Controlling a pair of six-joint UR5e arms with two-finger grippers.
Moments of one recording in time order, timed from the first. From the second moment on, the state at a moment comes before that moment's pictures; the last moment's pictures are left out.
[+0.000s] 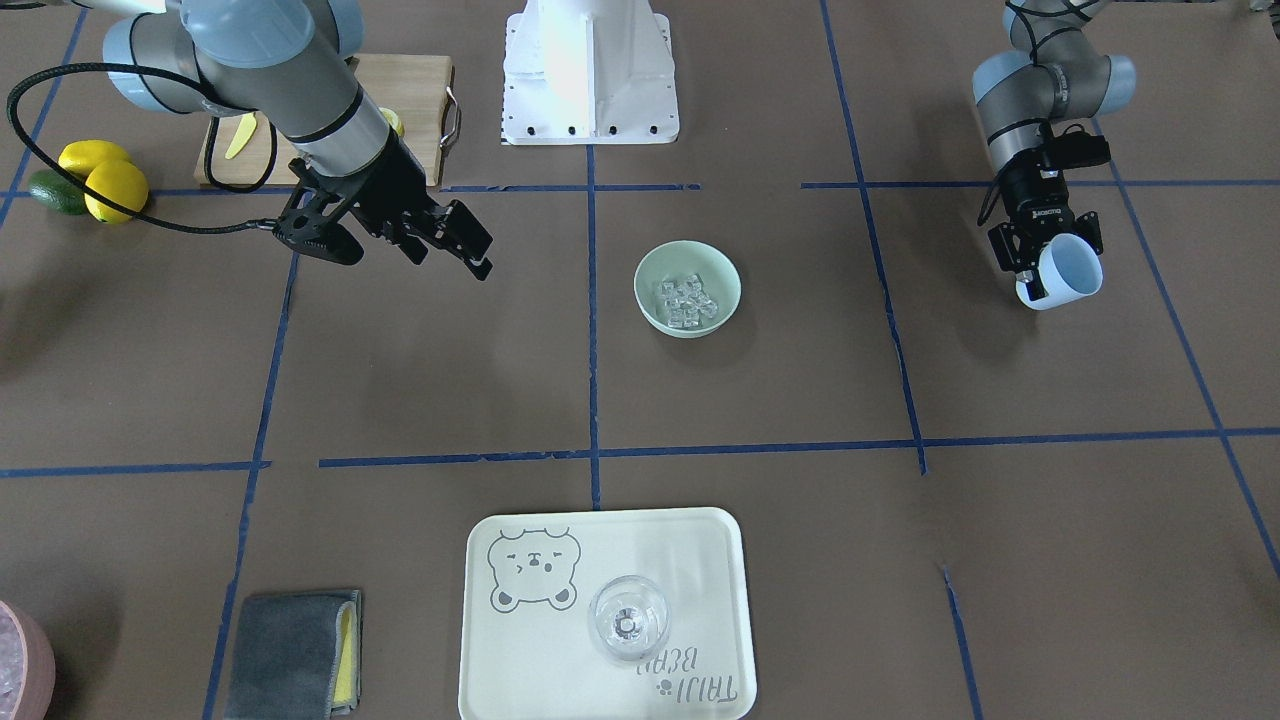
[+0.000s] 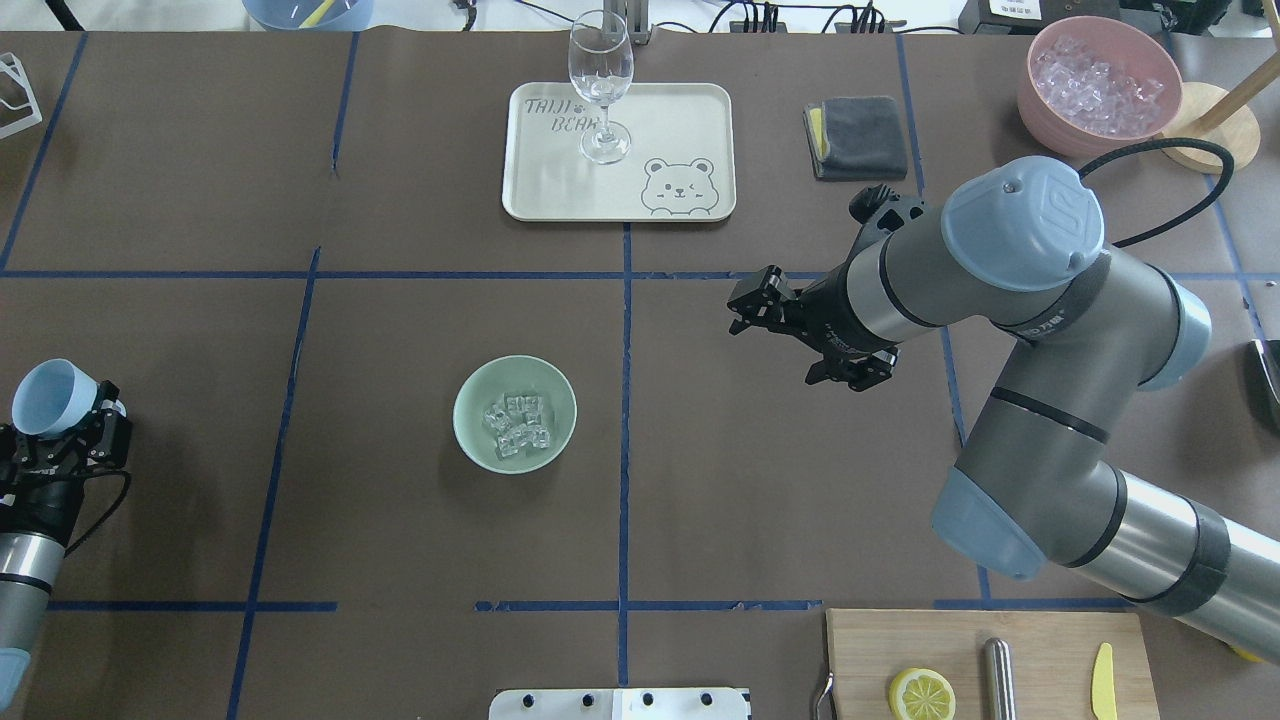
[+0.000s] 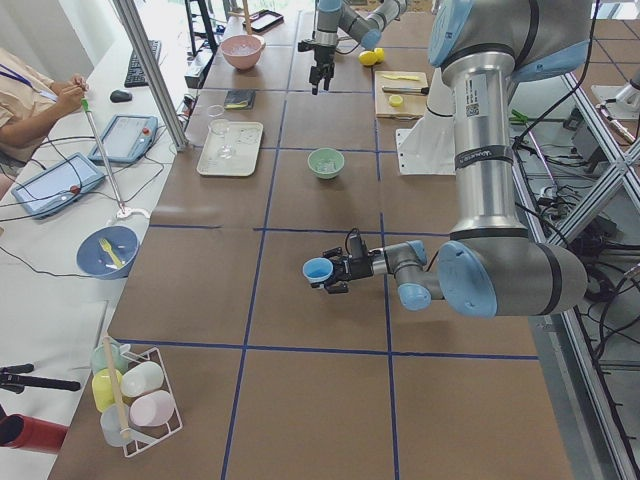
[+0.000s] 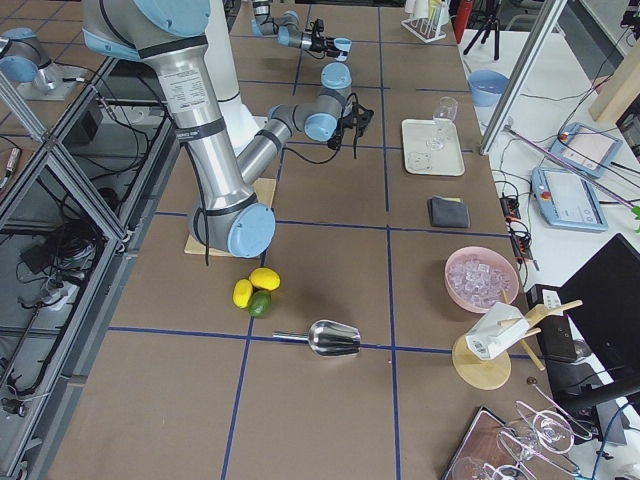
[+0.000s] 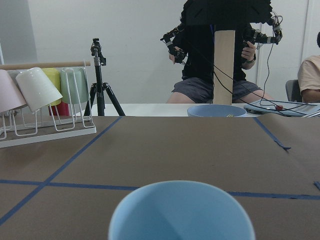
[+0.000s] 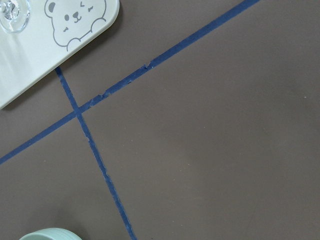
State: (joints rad) left arm -0.14 -1.30 -1.51 -2.61 -0.33 -1.66; right arm 0.64 -1.17 1.91 -1.28 2.01 1.73
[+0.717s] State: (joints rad) left arm -0.13 -1.34 -1.46 -2.64 -0.32 -1.62; right arm 0.63 -1.17 1.92 -1.28 2.00 1.75
